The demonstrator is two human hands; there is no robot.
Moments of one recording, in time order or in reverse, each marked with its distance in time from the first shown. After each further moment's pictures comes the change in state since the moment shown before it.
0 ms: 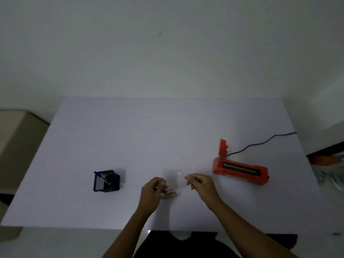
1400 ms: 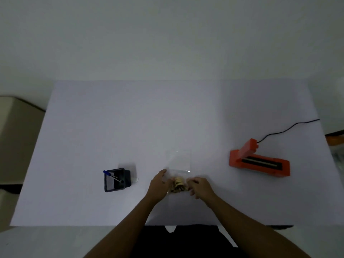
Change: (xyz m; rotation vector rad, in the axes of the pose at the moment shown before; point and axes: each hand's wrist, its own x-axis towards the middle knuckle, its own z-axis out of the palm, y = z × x) left_hand 0.072 -0.050 -0.030 0.313 -0.239 -0.258; right_hand 0.054 0.070 0.074 -0.273 -0.024 0.433
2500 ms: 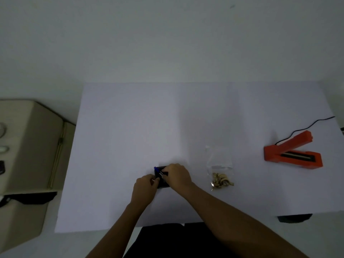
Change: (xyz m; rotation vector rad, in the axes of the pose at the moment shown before) left_hand -0.019 -0.136 -0.214 0.238 0.187 0.179; right_hand -0.039 -0.163 0.259 -0.772 0.102 -0.462
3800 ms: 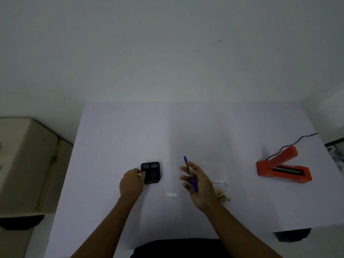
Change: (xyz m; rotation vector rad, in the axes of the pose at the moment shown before) left_hand 0.059 0.008 -0.048 0.078 0.227 -0.075; right_hand -0.056 0.015 -0.087 1.825 0.181 0.262
